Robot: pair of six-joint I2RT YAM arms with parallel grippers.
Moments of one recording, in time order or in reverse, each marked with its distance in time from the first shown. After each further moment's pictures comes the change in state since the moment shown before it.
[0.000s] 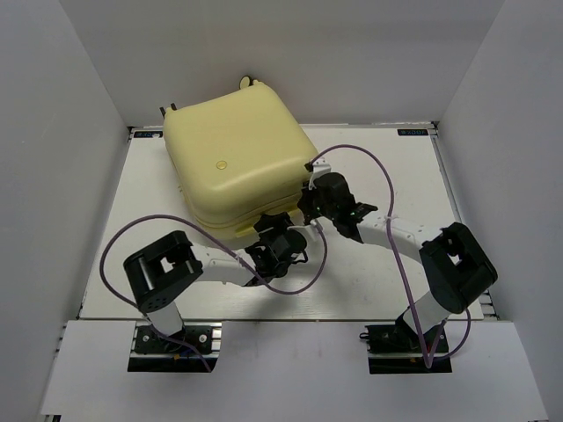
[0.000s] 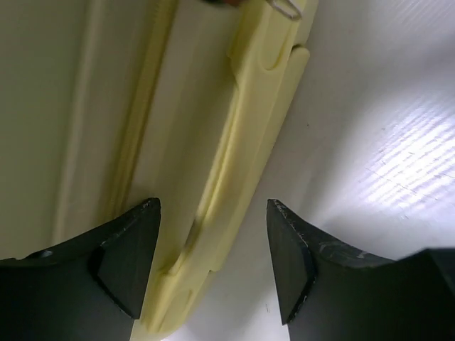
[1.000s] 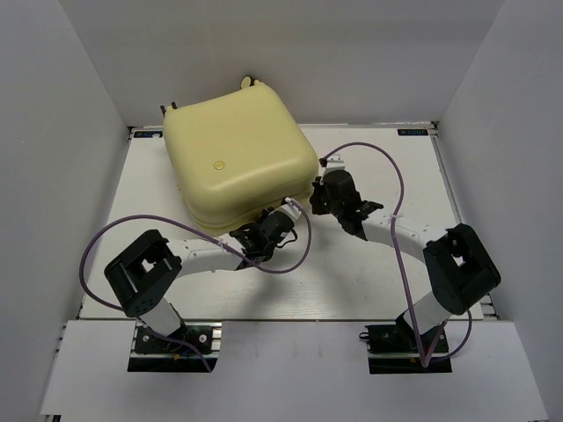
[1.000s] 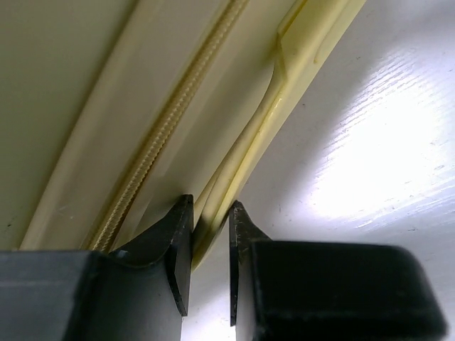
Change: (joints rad) left arm 0.157 -0.063 0.056 -0.307 0.209 -0.403; right arm -0.054 -0.019 -0.005 -0.050 0.128 0.085
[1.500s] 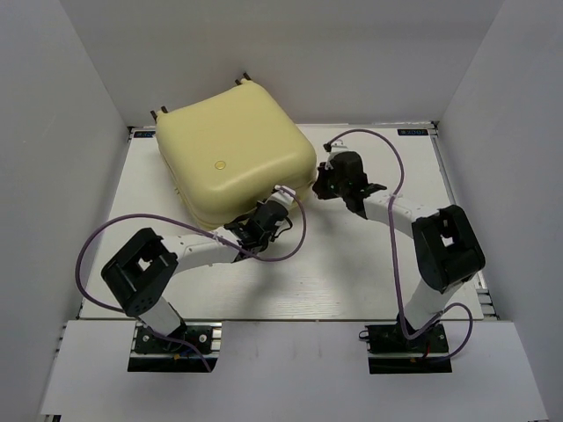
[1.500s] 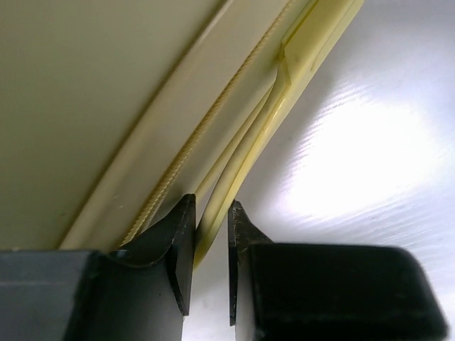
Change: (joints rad) left arm 0.066 -0.008 0.024 -0.007 0.106 -0.140; right arm -0.146 0.152 0.141 -0.002 -0.192 -0.082
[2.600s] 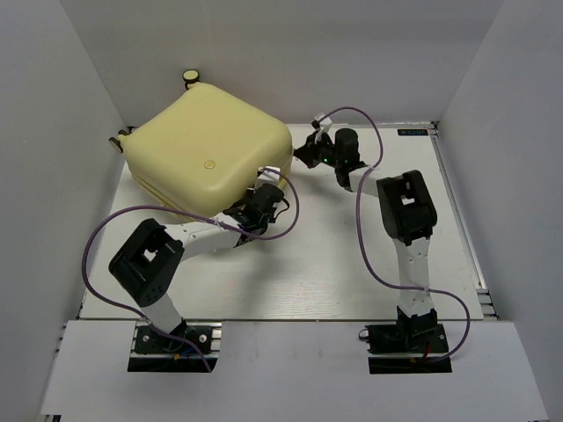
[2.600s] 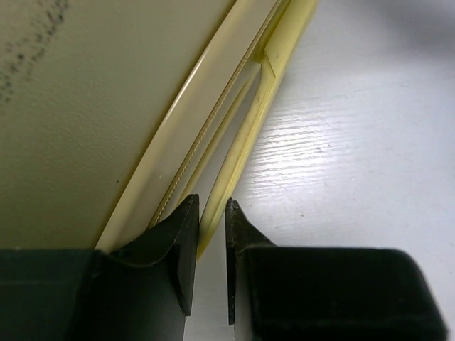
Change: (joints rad) left arm 0.100 0.069 0.106 -0.013 0.006 -0.237; right arm -0.138 0.523 0.438 0.453 -0.491 -0.200
